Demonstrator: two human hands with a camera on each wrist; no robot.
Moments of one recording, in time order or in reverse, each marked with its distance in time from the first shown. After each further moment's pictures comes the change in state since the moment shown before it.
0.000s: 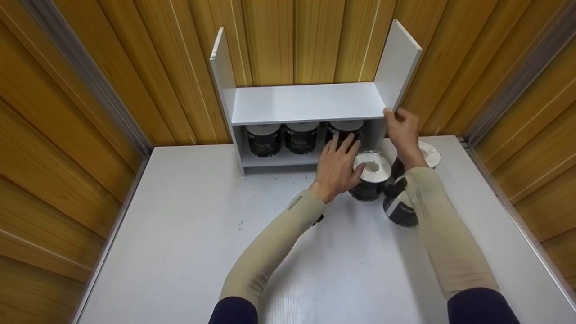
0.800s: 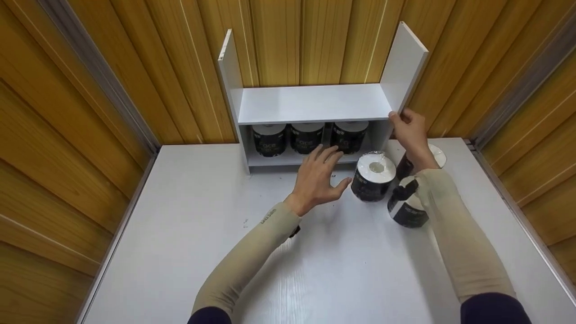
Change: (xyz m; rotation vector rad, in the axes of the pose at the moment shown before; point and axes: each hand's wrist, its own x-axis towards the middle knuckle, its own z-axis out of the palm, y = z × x) left_hand -0.054 -0.043 -0.017 -0.178 0.123 0.028; right_hand -0.008 -0.010 -0.013 -0.035 -0.213 0.039
